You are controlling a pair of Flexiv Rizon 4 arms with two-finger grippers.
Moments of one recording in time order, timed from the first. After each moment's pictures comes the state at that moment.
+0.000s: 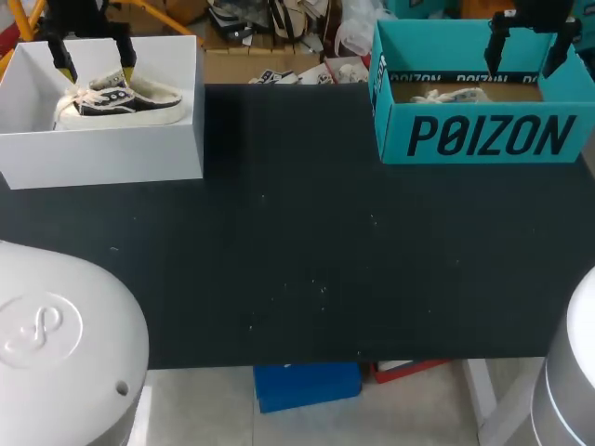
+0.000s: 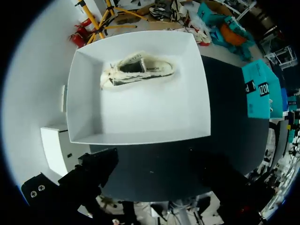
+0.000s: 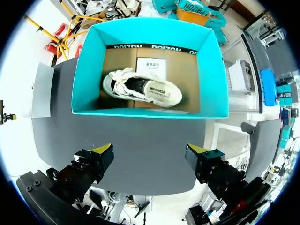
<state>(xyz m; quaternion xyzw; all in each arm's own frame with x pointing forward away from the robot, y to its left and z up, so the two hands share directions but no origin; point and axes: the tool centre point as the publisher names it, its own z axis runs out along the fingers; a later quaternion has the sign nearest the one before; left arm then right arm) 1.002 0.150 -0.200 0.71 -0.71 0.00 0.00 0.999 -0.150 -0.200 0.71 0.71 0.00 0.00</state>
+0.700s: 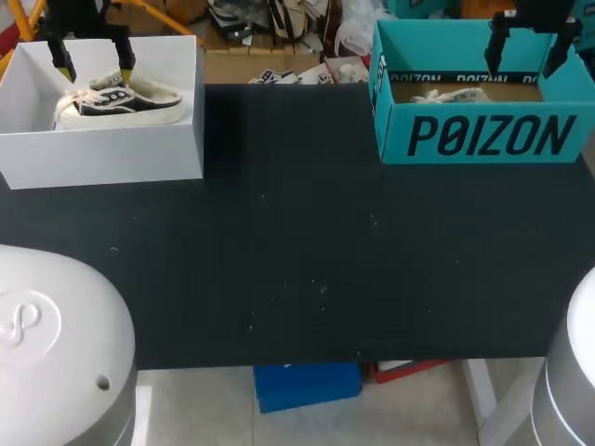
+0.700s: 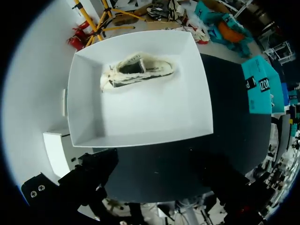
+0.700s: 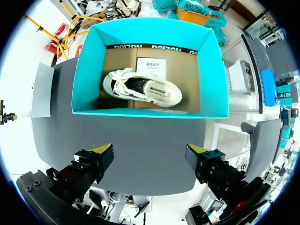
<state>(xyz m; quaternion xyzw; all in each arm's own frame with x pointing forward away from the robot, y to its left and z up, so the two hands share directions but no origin) 1.002 0.153 -0.203 0.67 -0.74 -0.01 -0.01 0.999 -0.151 -0.200 0.71 0.71 0.00 0.00</state>
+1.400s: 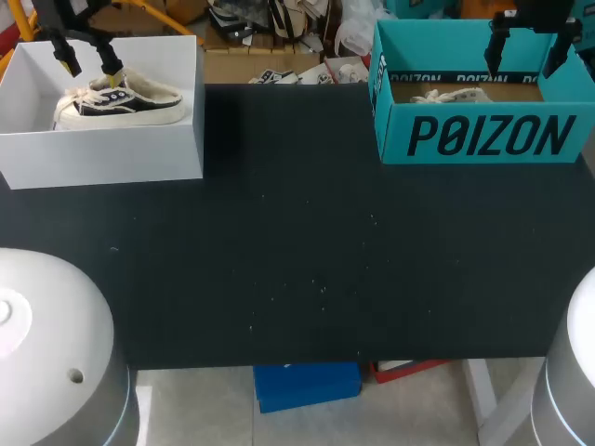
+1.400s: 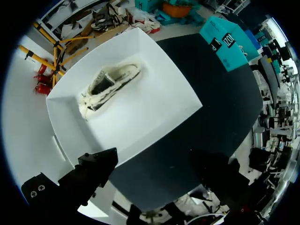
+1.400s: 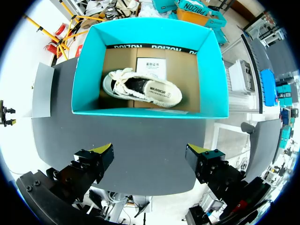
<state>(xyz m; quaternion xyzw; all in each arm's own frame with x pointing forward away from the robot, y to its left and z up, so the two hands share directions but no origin) 1.001 0.158 -0.200 0.50 -0.86 0.05 0.05 0.999 -0.151 -0.201 0.71 0.71 0.00 0.00</state>
